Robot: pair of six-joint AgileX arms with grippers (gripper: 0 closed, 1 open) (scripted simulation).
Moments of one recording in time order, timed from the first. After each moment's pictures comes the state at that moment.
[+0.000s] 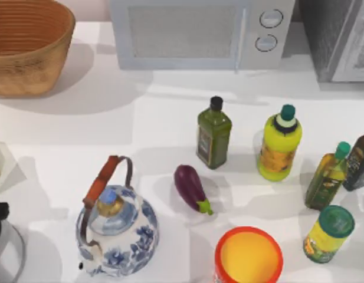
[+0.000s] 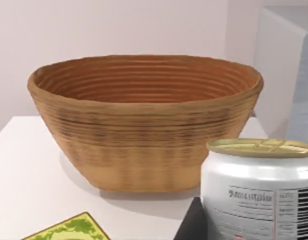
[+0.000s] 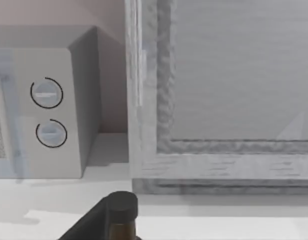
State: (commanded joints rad) left arm 0.00 0.08 0.08 -0.04 0.01 0.00; right arm 0.00 0.00 0.00 0.00 0.00 0.00
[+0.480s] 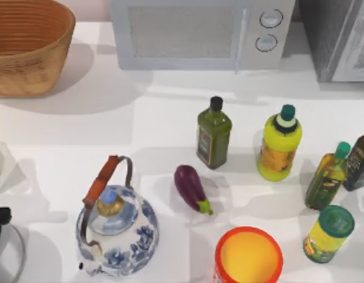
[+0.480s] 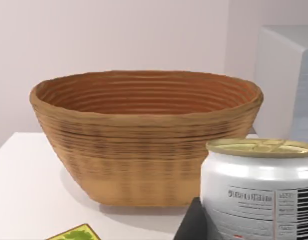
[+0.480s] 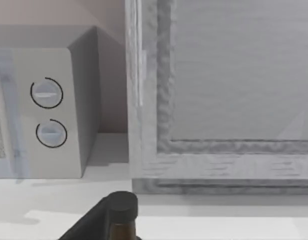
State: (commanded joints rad) left arm 0.00 0.00 0.01 0.00 0.00 0.00; right arm 0.00 0.00 0.00 0.00 0.00 0.00
